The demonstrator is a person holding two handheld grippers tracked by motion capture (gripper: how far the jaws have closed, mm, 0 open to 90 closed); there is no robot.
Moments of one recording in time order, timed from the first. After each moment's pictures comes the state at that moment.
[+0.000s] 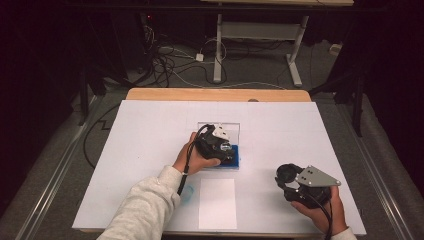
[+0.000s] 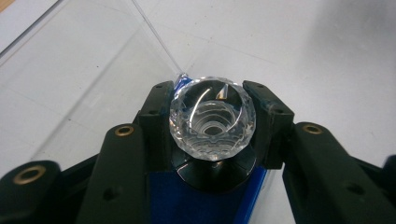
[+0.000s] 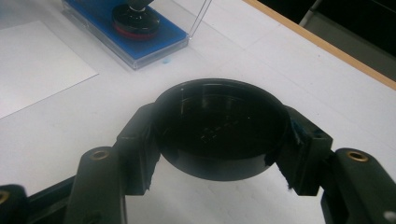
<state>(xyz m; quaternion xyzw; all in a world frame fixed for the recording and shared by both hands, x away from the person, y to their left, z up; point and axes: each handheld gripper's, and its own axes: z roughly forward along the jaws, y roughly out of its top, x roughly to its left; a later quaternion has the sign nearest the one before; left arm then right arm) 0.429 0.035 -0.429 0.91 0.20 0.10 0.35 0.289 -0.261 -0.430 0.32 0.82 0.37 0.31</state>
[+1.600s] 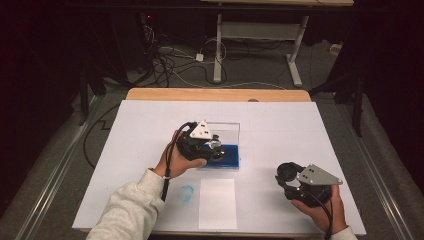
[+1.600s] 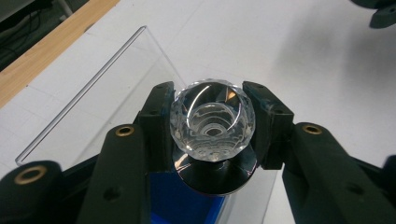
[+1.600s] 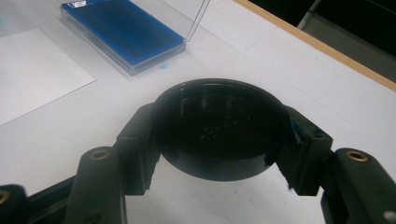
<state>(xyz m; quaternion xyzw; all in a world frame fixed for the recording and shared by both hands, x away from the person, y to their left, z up) 0.394 0.081 -0.388 0.89 0.18 0.14 0.40 0.291 -0.263 -0.428 0.32 0.81 0.37 0.31</state>
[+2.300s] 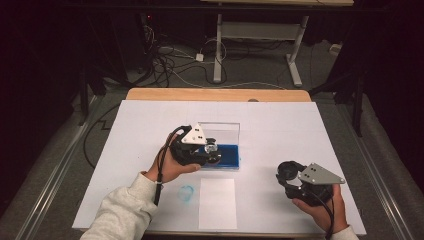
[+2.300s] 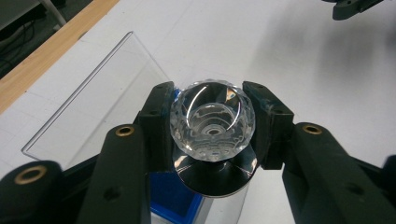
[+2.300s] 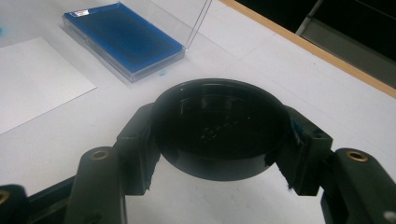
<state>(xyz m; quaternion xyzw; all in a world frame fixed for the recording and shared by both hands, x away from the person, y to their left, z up) 0.376 0.094 -0.378 0.89 0.16 0.13 0.41 0.292 -0.265 -0.424 0.32 0.81 0.38 0.31</state>
